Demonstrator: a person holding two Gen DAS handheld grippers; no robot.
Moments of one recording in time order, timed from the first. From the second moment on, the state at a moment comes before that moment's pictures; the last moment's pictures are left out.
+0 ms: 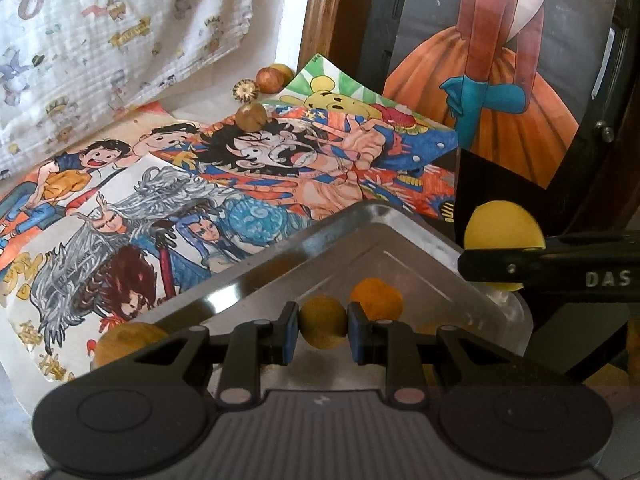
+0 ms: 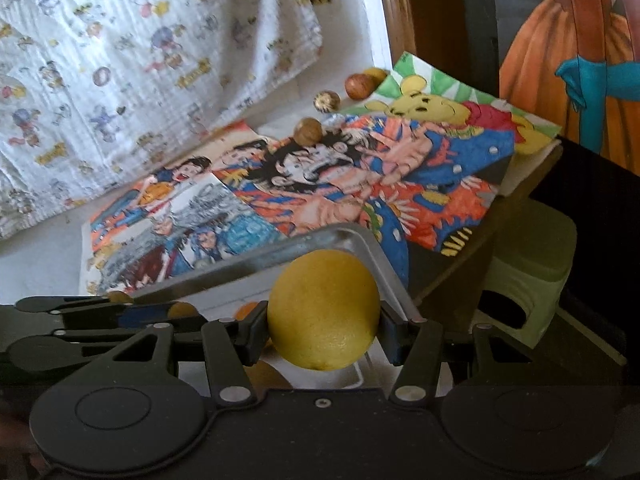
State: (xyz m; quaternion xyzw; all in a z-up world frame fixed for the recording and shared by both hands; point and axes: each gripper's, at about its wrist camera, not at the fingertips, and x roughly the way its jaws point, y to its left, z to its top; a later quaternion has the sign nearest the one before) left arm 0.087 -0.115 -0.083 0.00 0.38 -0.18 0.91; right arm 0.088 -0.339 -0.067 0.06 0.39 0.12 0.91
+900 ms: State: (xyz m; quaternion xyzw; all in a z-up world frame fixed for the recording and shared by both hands) left arm 0.084 -0.114 -0.101 0.01 0.41 -0.17 0.89; right arm 0.113 -0.325 -0.104 0.06 0.43 0.12 0.89
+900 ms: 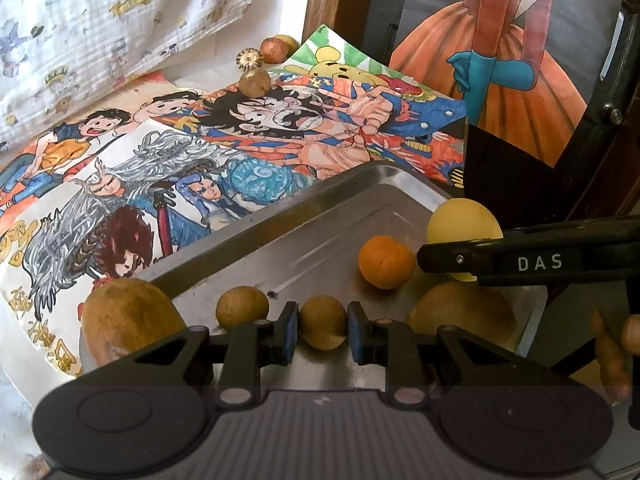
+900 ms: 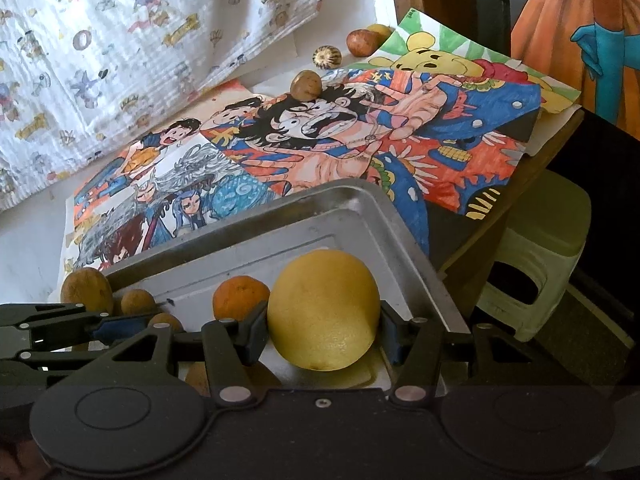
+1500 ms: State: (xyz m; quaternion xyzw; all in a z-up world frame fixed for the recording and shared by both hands) left arm 0.082 -0.112 -0.101 0.00 0.41 -0.17 0.89; right arm 0.110 -0.322 -0.105 0.05 0.43 0.12 0.89
